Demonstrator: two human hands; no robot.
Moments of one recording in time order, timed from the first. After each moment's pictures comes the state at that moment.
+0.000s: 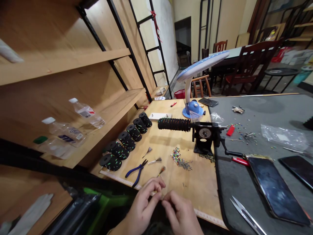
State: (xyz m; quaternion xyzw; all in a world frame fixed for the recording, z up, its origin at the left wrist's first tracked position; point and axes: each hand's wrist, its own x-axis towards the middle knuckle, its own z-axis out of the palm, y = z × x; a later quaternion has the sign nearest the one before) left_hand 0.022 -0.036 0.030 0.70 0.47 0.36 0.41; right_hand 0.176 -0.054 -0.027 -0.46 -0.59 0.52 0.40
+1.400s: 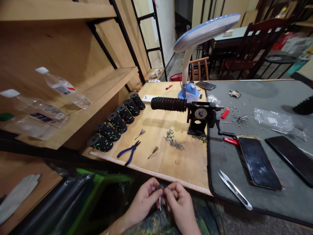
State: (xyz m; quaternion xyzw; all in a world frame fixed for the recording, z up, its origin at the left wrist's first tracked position) left_hand 0.037 -0.078 -0.042 0.39 0.51 0.34 0.69; right_hand 0.175 -0.096 -0.058 -0.52 -0.34 0.64 0.46
